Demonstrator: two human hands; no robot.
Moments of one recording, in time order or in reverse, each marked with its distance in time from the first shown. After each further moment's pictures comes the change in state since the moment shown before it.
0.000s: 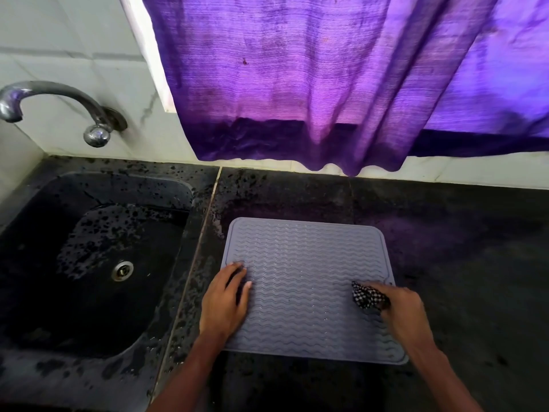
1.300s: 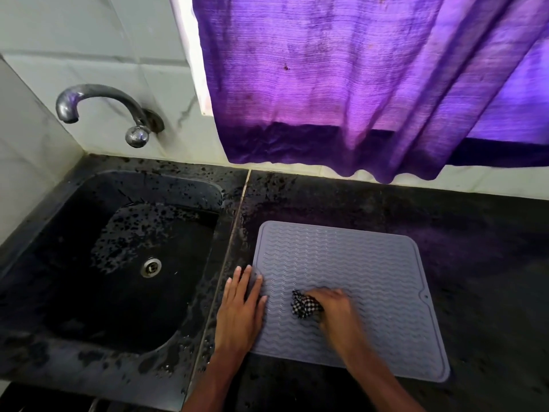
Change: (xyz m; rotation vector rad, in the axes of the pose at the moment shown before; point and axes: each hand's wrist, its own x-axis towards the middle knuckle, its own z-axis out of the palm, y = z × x) left_hand -0.019 -0.019 -0.023 0.187 -0.059 0.048; right_hand -0.002 -0.137 0.095 0.121 -0.186 -0.240
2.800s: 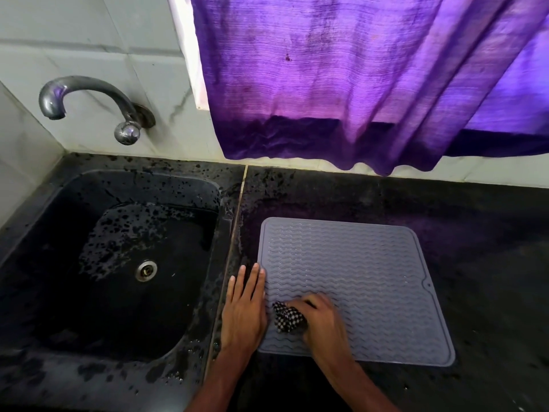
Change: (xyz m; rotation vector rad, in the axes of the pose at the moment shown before) left_hand 0.003 -0.012 0.002 0.092 -0.130 0.008; right_hand -0.016 -0.058 0.031 -0.106 0.008 0.037
